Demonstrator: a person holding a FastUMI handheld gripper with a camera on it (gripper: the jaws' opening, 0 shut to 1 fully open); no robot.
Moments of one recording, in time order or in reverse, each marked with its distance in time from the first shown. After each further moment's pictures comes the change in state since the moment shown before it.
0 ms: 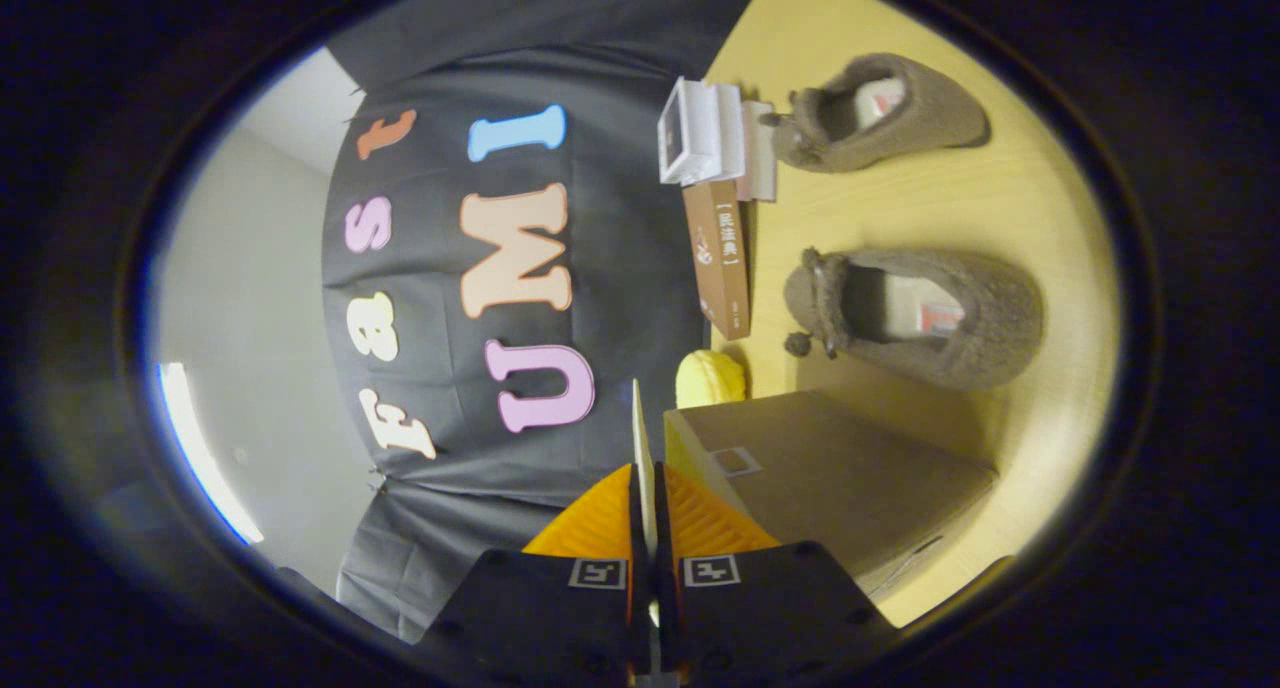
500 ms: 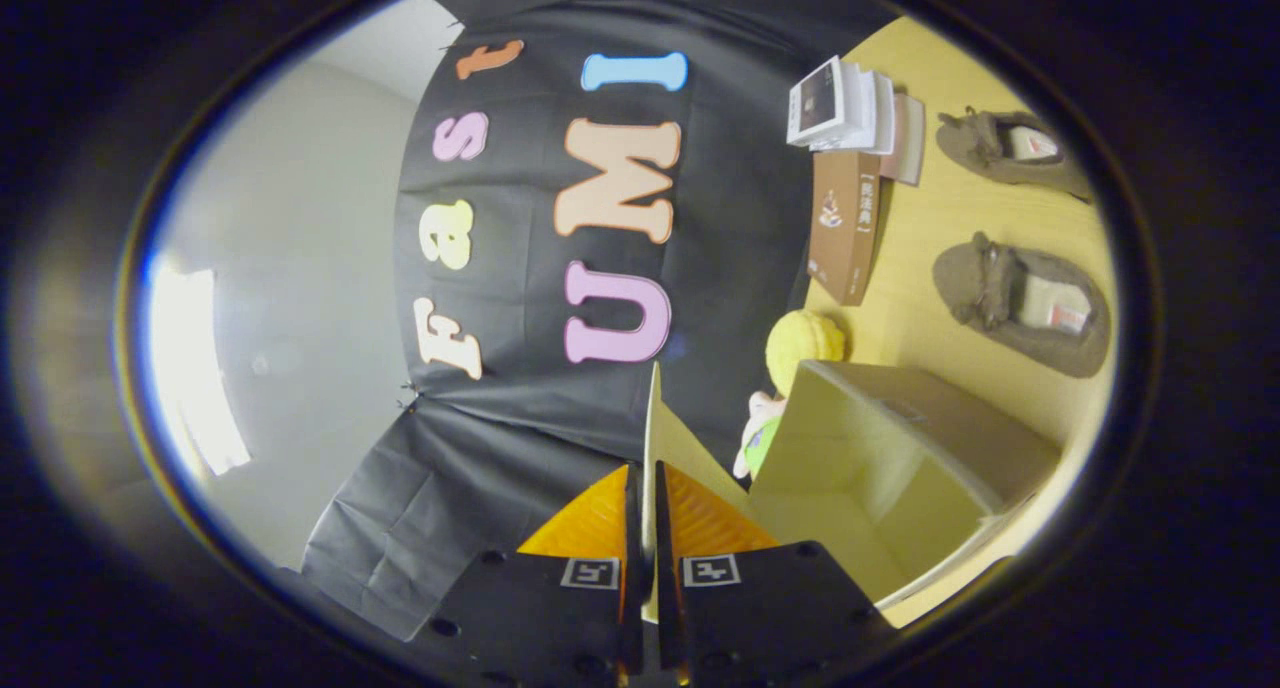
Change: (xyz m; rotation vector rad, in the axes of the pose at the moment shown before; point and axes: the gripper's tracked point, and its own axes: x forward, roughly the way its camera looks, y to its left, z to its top) arm 0.004 0.094 -0.079 -0.187 0.163 0.138
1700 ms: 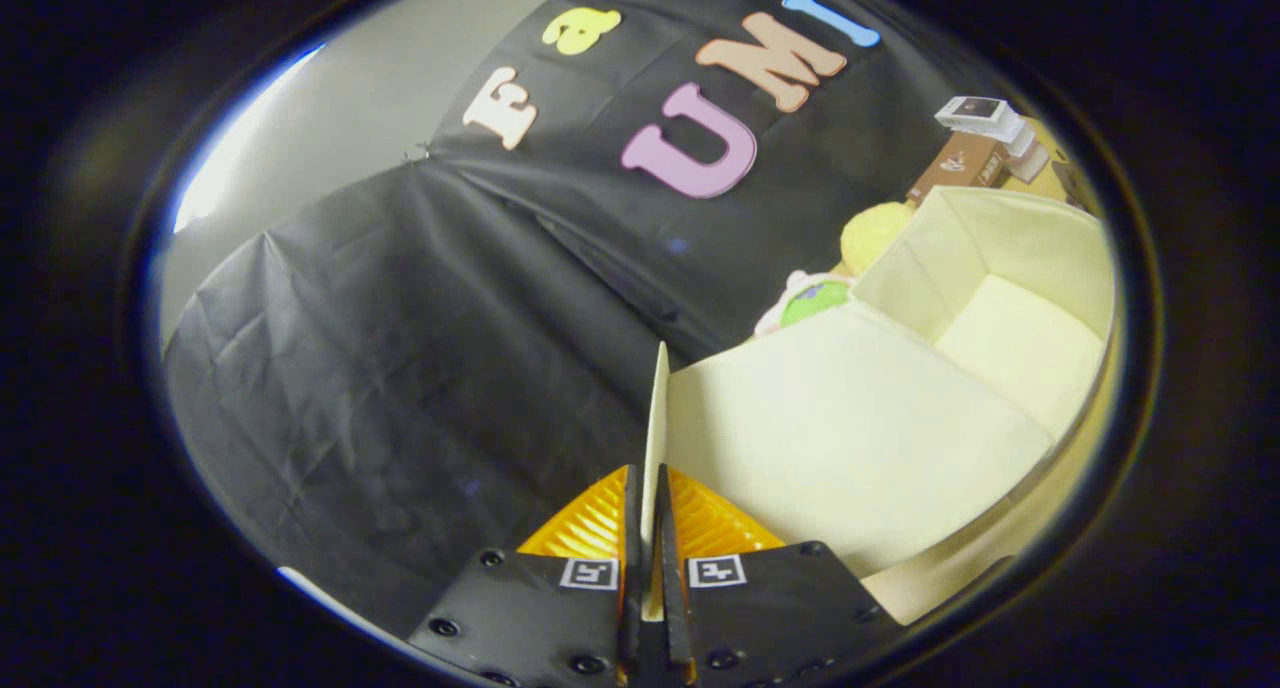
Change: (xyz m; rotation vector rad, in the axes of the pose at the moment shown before) arm 0.043 -0.030 -0.308 -0.558 0.280 -0.138
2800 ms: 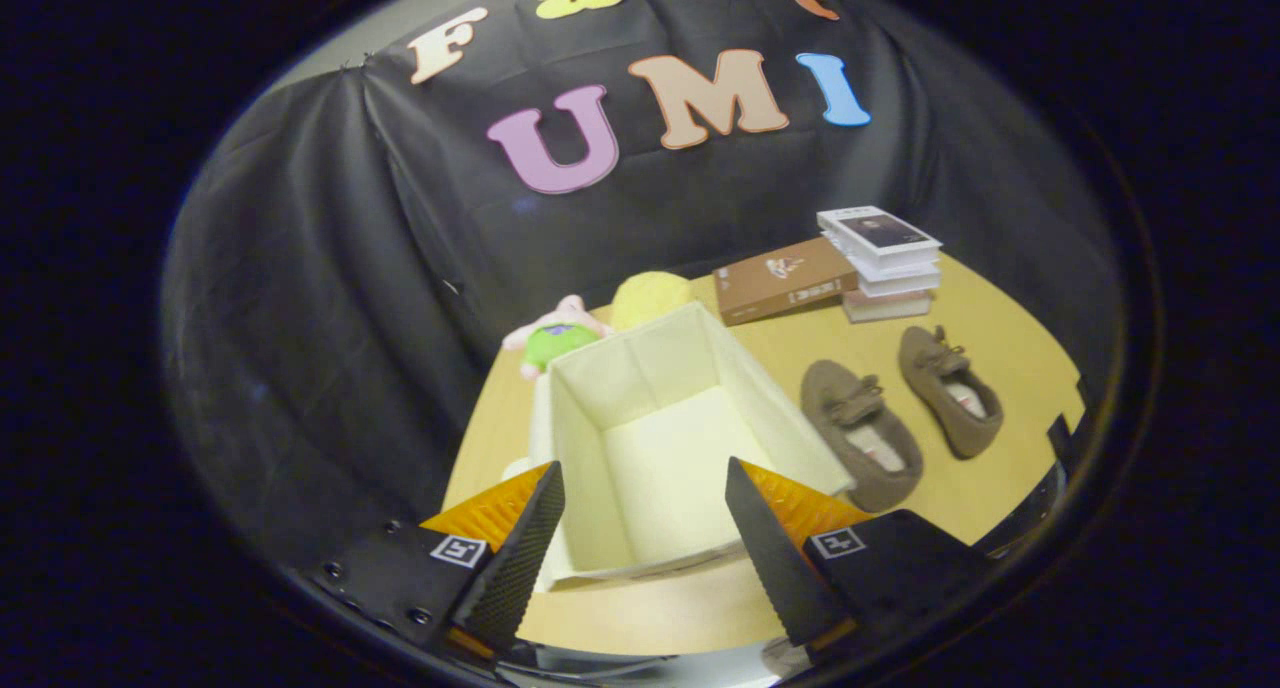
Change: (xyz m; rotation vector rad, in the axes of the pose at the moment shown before) arm -0.134 -0.205 0.172 -0.390 0.110 -0.661
